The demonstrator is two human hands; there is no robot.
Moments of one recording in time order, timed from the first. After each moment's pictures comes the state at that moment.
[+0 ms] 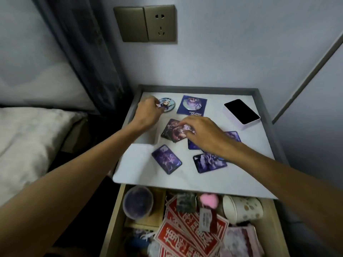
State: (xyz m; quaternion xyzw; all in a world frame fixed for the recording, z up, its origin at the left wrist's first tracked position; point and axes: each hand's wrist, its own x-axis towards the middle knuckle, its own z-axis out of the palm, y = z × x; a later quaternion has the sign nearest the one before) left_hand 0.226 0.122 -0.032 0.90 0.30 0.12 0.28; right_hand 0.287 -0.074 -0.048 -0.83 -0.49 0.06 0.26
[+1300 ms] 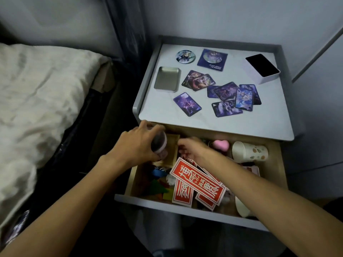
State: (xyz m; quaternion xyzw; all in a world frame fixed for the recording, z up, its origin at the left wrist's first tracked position) left_hand -0.031 0.052 -0.078 0.98 0.16 -0.10 0.08; right_hand 0.102 -0.084 -0.151 -0.72 0.00 0.49 0.49
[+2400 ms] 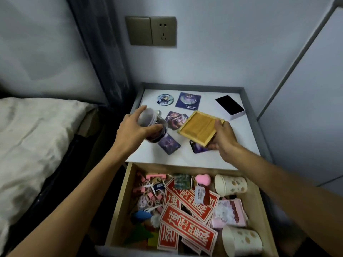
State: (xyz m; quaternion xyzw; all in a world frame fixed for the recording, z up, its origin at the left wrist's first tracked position) left_hand 0.066 0.069 -0.011 0.85 0.29 0.17 0.41; right_hand 0.232 -0.138 -0.055 -0.72 0.01 0.23 0.66
